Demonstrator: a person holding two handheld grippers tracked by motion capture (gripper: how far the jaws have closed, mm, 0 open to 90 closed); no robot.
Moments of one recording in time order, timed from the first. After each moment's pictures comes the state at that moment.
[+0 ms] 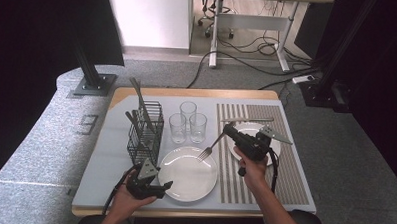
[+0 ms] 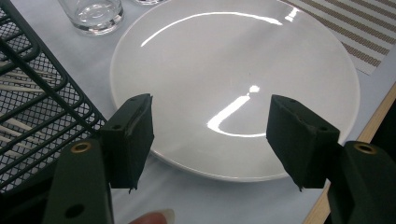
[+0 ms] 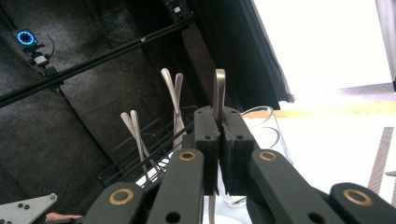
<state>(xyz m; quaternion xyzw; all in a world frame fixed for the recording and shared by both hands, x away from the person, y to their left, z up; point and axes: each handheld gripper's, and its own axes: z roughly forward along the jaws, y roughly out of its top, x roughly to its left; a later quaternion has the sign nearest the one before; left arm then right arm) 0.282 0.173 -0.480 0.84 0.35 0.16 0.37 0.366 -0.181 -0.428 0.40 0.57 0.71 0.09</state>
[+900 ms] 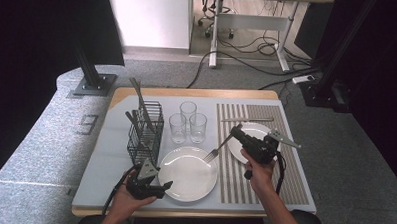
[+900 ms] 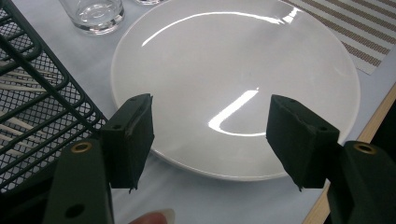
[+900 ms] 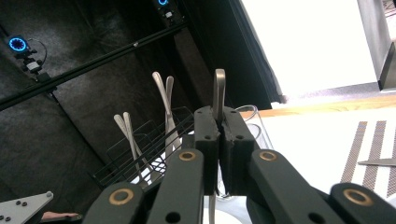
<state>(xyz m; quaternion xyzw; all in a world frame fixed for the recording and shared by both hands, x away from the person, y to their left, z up) 0.282 0.174 -0.480 0.84 0.35 0.16 0.37 0.358 -0.200 -0.432 0.42 0.56 0.70 0.10</state>
